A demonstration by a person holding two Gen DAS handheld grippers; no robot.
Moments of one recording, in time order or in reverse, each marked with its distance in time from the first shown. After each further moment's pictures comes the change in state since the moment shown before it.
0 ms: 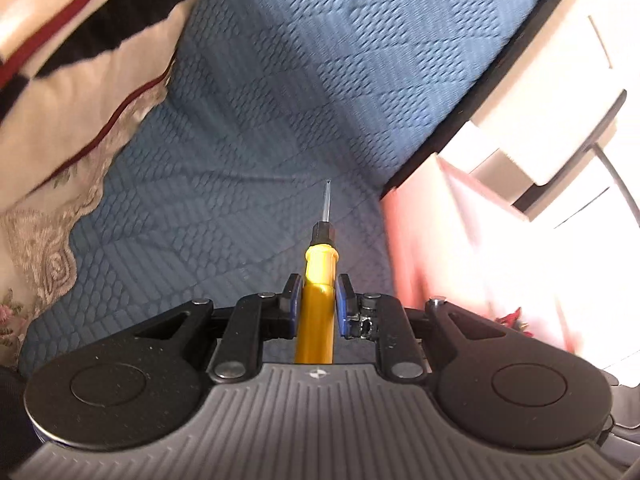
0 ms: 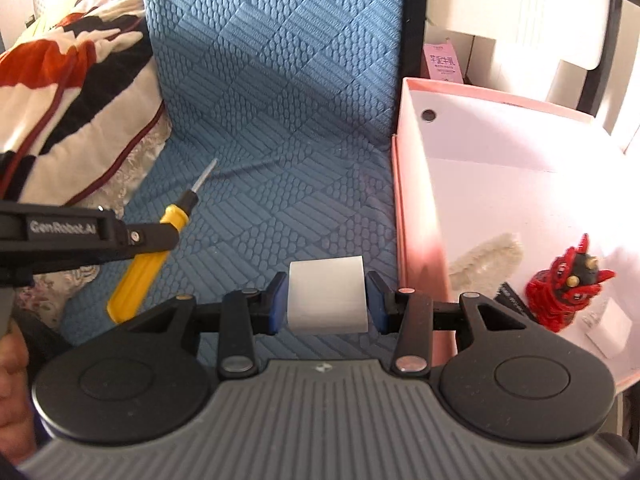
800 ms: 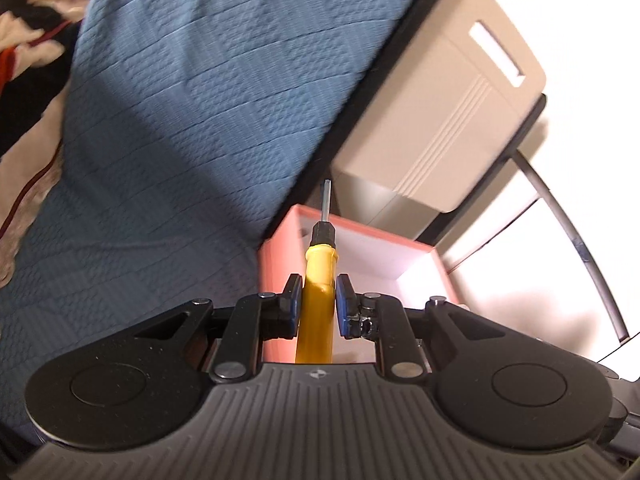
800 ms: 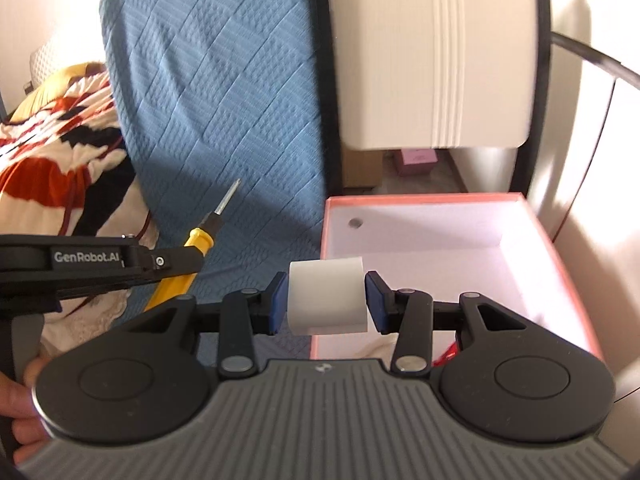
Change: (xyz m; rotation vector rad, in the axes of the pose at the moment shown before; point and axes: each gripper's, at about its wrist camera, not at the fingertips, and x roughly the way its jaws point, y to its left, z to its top) left arm -0.021 -0.145 0.040 0.091 -0.083 -0.120; right arm -0.096 -0.091 0.065 0.064 -0.178 -0.003
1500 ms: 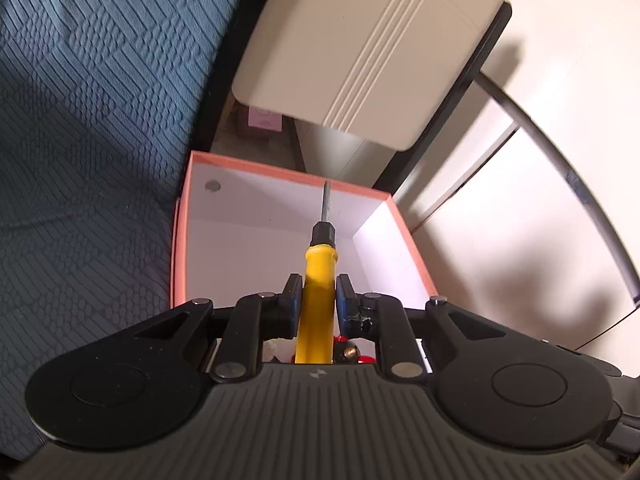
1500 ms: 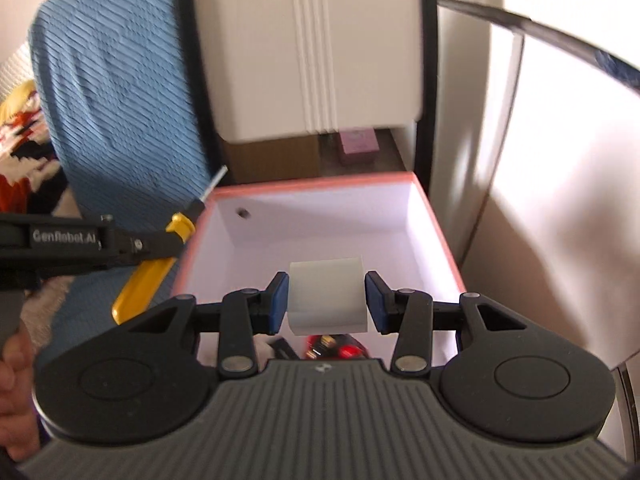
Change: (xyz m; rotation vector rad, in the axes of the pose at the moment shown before) left arm 0.093 -0.092 -0.048 0.092 0.113 -0.019; right arm 0.004 -0.126 -0.024 0.063 0.058 -0.090
